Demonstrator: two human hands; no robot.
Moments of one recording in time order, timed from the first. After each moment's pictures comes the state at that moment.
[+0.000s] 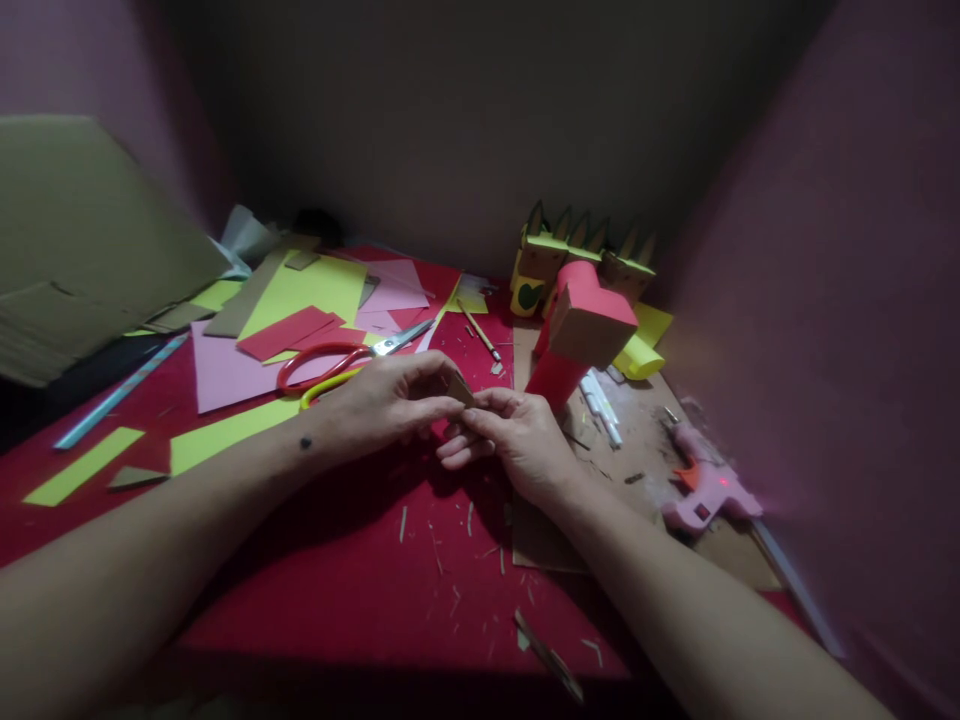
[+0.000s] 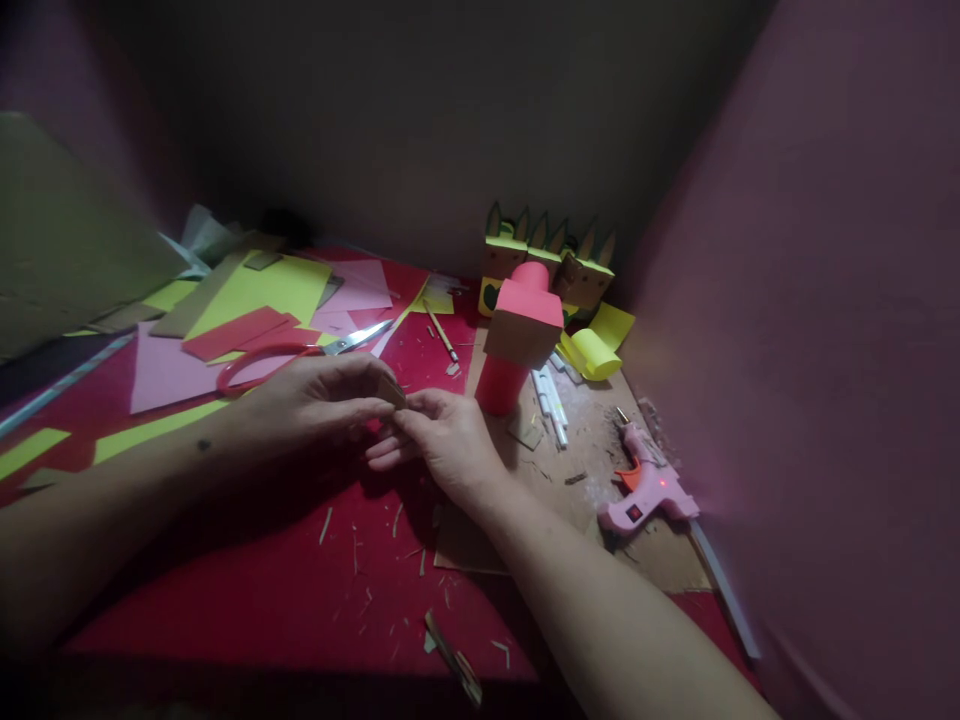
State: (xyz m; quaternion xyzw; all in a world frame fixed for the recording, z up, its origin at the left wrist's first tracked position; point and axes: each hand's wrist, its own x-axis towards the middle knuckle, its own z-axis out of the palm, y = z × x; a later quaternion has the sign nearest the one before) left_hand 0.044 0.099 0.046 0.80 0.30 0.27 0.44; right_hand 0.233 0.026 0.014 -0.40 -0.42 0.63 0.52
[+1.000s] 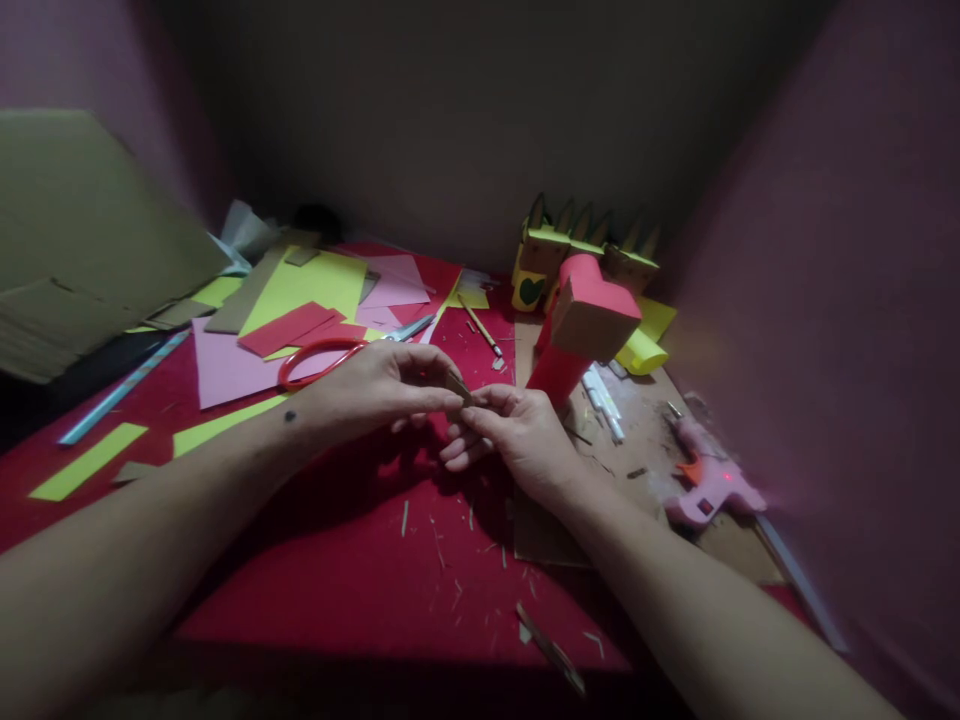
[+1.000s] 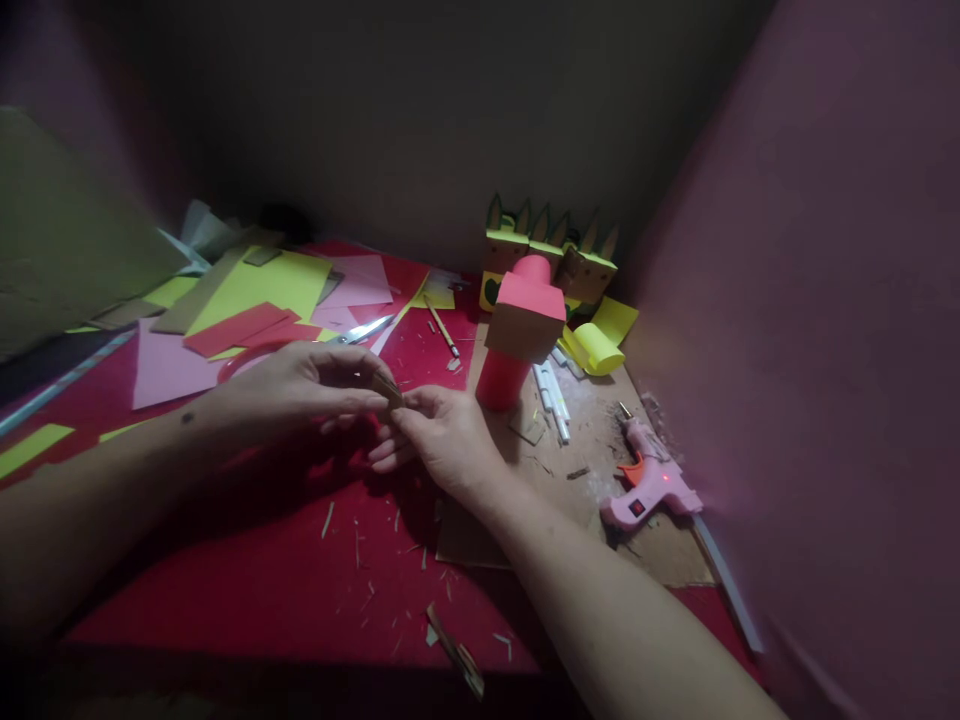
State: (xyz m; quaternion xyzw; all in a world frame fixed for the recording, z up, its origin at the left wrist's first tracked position) left_hand 0.047 0.097 0.060 0.74 0.34 0.25 0.52; right_hand 0.234 0.025 0.018 -0.39 -0.42 0.65 0.51
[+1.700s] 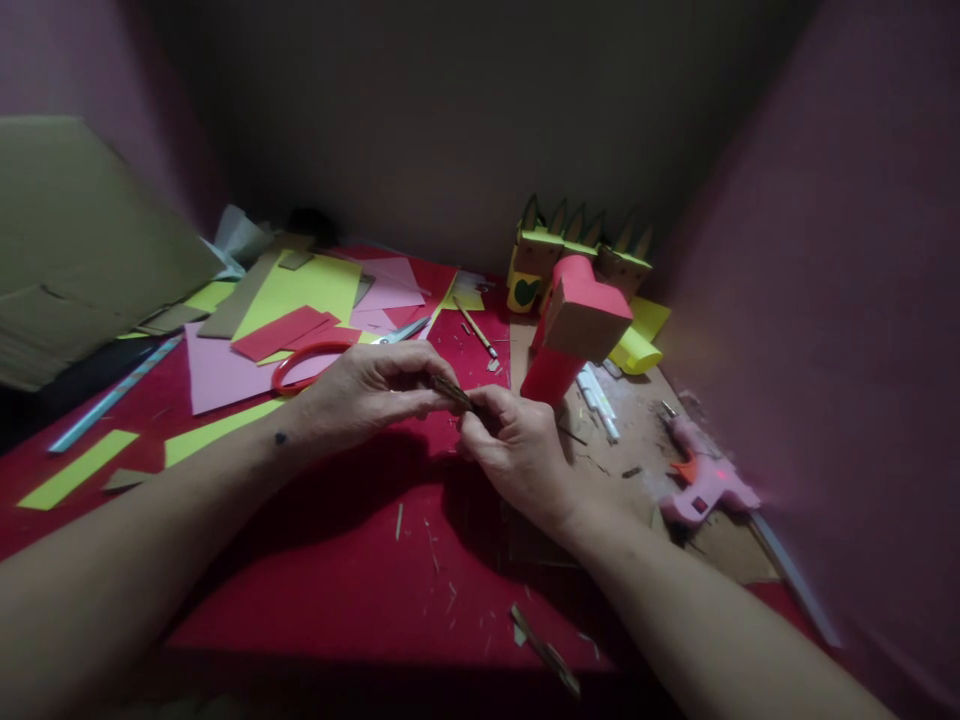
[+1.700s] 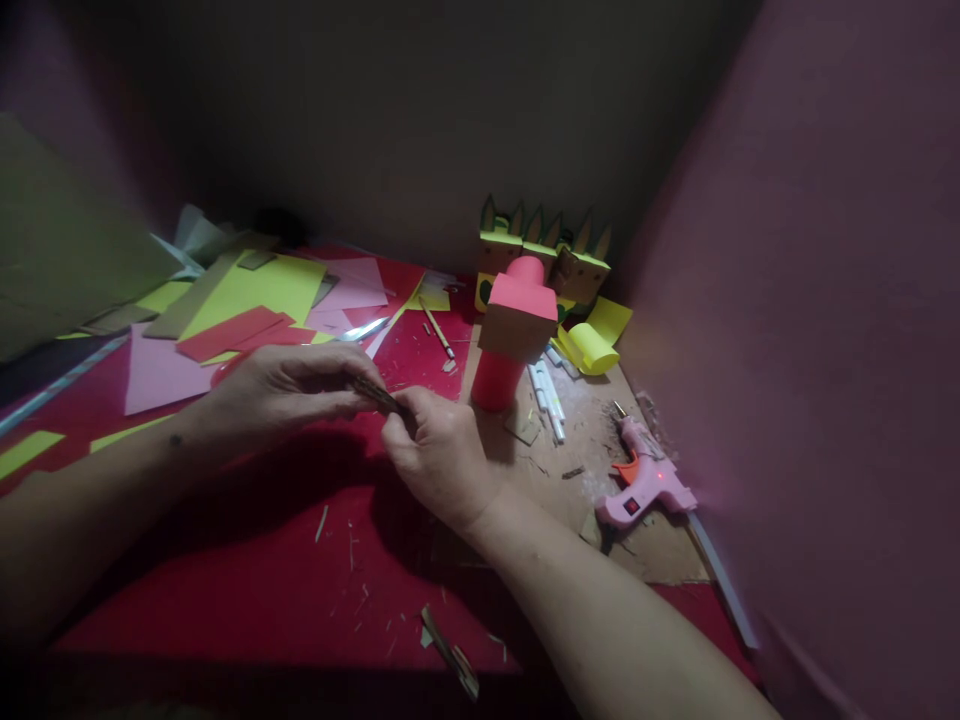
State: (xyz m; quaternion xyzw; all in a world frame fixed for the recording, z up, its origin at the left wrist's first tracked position) left_hand 0.041 0.092 0.055 0.81 0.24 0.35 0.40; right_hand 0.232 0.015 0.013 -0.48 -0.67 0.18 0.54
